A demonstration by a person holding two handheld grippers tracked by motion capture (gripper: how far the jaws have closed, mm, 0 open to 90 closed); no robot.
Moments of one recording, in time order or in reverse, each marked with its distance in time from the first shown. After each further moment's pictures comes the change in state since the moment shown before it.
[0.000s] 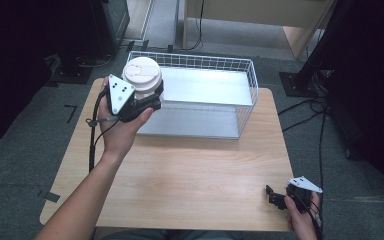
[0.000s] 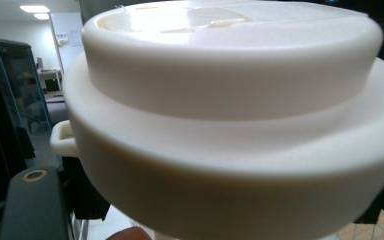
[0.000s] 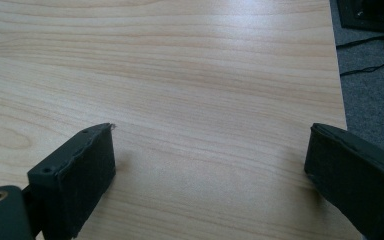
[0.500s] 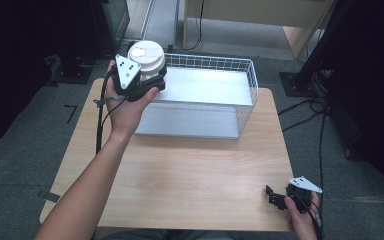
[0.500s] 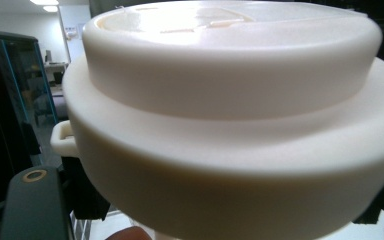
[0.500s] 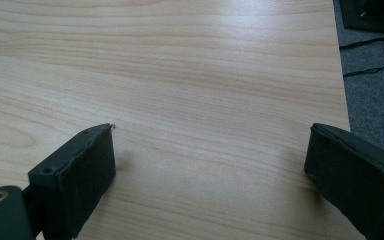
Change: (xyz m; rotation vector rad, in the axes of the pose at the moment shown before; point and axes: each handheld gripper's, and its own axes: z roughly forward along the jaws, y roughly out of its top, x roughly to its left) left arm 0.012 0.011 0.047 0.028 0.037 -0.018; right arm 0.000 0.000 0.000 0.001 0.009 -0.004
